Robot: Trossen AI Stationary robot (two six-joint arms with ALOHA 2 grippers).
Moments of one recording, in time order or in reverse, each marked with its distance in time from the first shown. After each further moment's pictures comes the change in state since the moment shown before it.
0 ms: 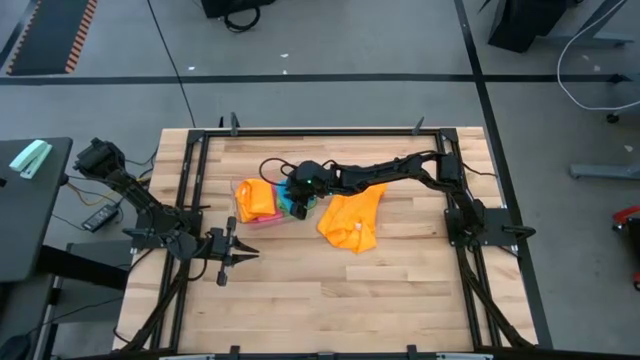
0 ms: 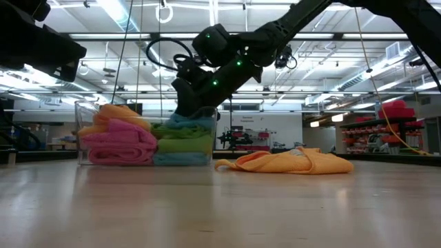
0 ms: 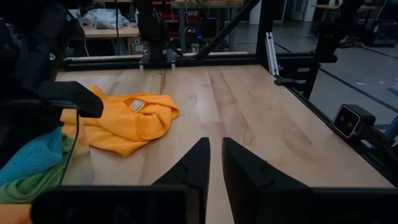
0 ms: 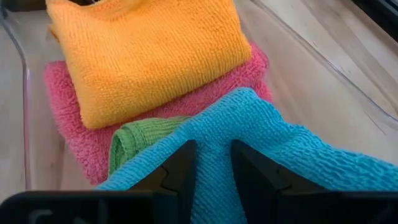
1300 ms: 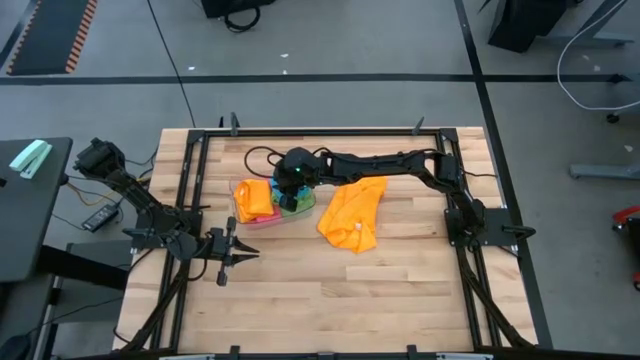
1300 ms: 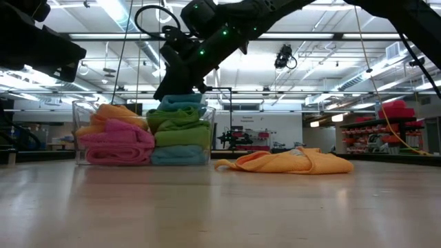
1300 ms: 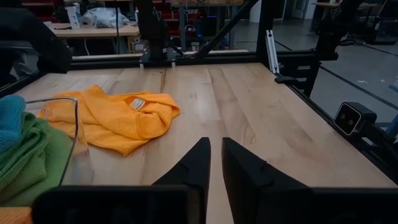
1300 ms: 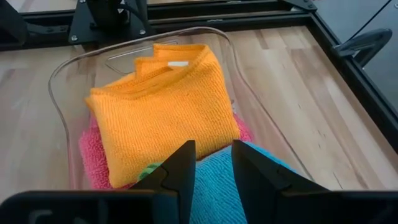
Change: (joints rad) left arm 0.000 0.000 0.000 -0.008 0.000 0.000; right arm 0.005 0.010 0.296 -0.236 -0.002 -0.083
